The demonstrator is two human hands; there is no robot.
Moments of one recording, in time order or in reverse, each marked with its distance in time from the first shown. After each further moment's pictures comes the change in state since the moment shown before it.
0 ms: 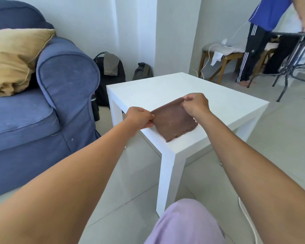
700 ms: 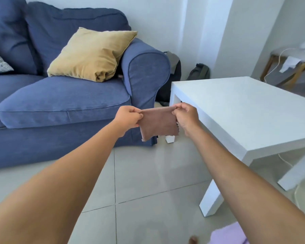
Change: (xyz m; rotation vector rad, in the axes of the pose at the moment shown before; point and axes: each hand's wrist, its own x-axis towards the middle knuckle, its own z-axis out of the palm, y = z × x) left_hand -0.083 -0.054 -0.223 0.088 0.326 0.051; right_hand -0.150 -0.074 0.172 0.335 -0.406 -0.126
